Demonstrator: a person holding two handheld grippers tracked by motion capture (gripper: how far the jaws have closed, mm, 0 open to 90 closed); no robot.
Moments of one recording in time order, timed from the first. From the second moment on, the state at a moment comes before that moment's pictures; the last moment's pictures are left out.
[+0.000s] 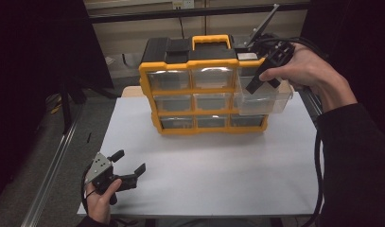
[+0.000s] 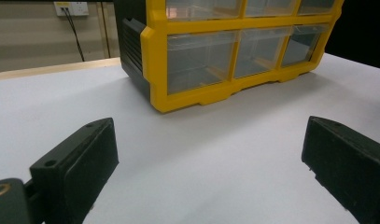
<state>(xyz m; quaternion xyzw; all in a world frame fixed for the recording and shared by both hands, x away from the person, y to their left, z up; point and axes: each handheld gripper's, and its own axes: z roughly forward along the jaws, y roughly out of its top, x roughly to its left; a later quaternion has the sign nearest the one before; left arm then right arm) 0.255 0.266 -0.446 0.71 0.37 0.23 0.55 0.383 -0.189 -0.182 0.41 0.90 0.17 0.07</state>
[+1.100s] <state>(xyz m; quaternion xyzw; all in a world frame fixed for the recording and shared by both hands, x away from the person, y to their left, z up) 0.256 0.266 -0.446 0.71 0.37 0.23 0.55 0.376 -0.150 -0.166 0.36 0.90 0.21 0.09</state>
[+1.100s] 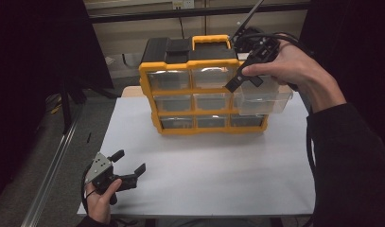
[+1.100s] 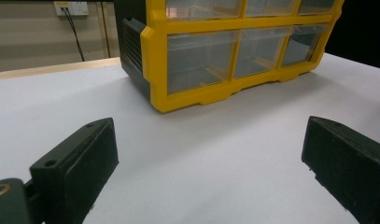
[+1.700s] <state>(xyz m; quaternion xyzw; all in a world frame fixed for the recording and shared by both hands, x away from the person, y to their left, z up) 0.255 0.266 -0.446 0.71 0.37 0.23 0.55 0.376 -0.106 -0.176 0.32 0.92 0.20 0.10</state>
